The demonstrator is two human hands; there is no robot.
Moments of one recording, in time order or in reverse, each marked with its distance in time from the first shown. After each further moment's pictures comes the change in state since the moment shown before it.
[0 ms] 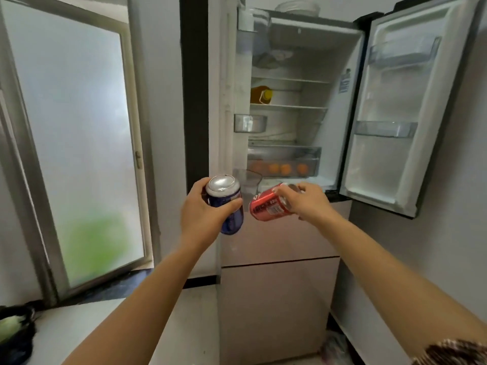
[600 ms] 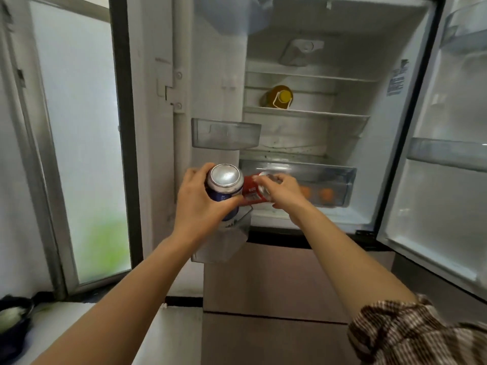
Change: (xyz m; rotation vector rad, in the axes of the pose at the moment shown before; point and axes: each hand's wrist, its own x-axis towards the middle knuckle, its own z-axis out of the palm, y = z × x) left_hand 0.152 -0.036 0.149 0.312 0.175 0.155; right_hand 0.281 0.044 0.025 0.261 -0.221 -0.131
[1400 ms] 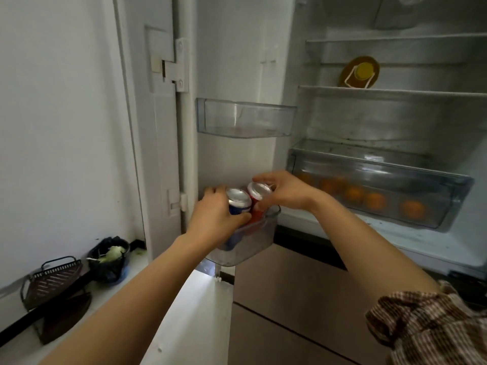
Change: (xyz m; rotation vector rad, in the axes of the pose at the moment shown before) left_hand -0.002 -0.033 0.053 0.604 -0.132 -0.387; right_hand 0.091 0.026 0.024 -0.369 -0.792 -0.342
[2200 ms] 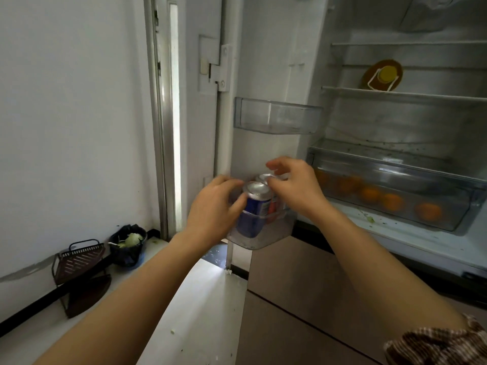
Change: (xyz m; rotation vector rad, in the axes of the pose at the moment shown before) left_hand -0.042 -0.020 -0.050 -0.043 0.206 0.203; right_hand -0.038 -0.058 0.042 0.035 0.468 -0.196
